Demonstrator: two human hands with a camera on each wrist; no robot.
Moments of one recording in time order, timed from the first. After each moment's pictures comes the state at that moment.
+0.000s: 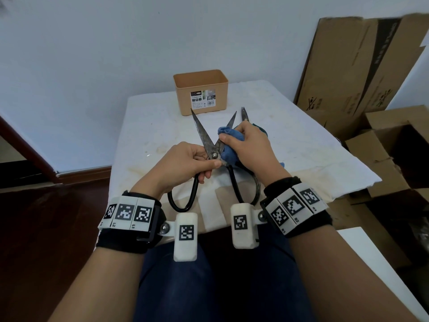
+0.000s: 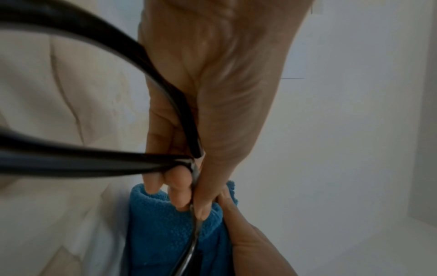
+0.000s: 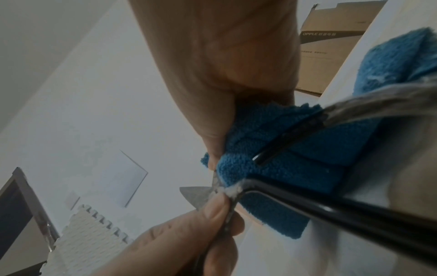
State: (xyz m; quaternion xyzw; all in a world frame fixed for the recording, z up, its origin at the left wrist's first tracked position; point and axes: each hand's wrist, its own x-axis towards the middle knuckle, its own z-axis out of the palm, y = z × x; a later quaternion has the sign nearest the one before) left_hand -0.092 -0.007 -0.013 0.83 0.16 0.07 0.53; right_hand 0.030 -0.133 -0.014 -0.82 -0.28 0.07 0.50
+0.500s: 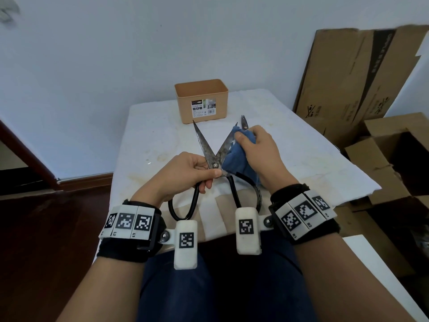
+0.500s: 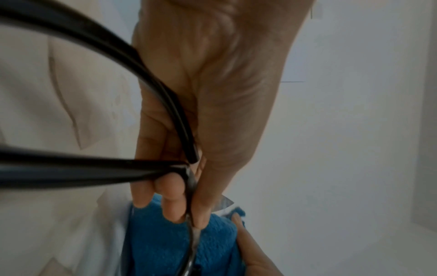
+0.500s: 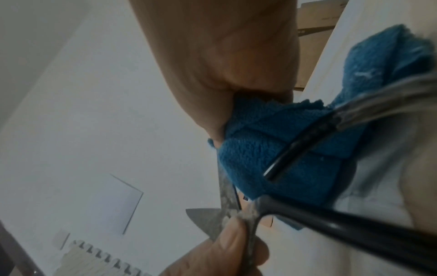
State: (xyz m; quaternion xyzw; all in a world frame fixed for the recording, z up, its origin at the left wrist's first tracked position) left_hand -0.092 -0.004 -0.015 0.82 0.16 0.04 0.55; right_hand 0.039 -0.139 -0.011 -0.77 -0.22 0.08 0.59
